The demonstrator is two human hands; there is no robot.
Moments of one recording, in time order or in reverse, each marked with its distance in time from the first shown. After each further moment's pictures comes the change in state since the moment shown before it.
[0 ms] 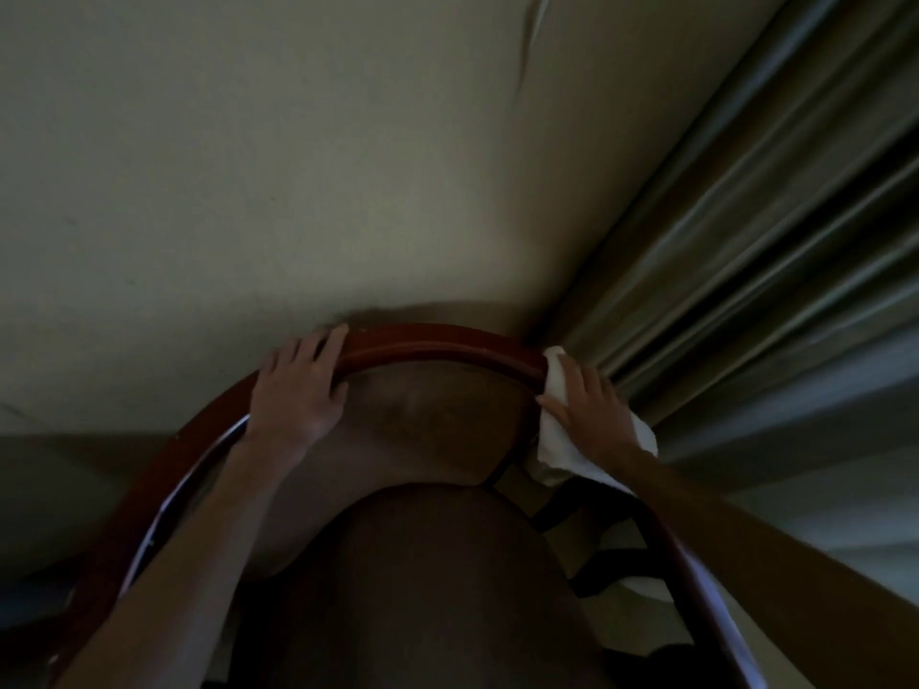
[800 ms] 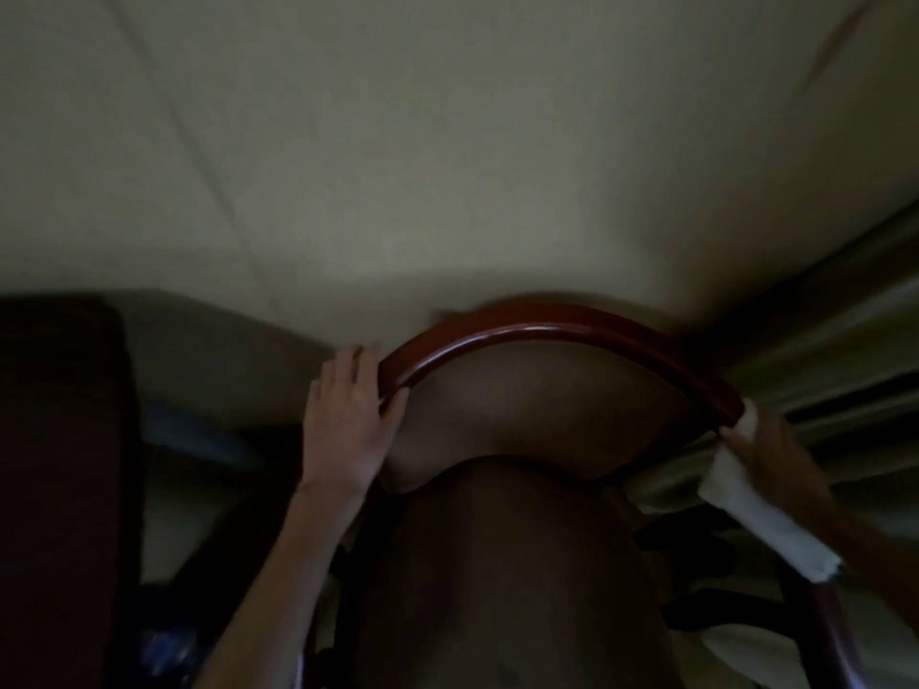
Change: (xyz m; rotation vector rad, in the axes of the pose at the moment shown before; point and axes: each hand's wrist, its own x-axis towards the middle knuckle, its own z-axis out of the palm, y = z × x) left_hand -0.138 -0.079 -0.024 -0.116 0.219 -0.394; right_hand -0.011 0.004 -0.017 0.149 -0.192 0.025
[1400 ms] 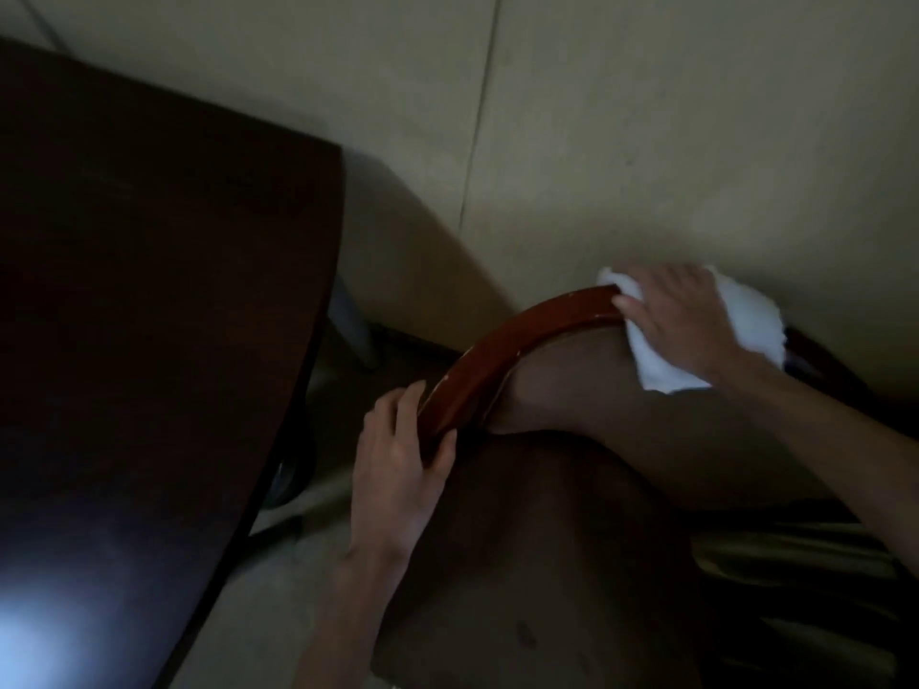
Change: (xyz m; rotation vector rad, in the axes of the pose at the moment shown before) left_hand -0.155 -0.053 0.014 -0.266 0.135 -0.436; right_hand 0.043 -0.320 0.059 -0.418 0.097 -1.031
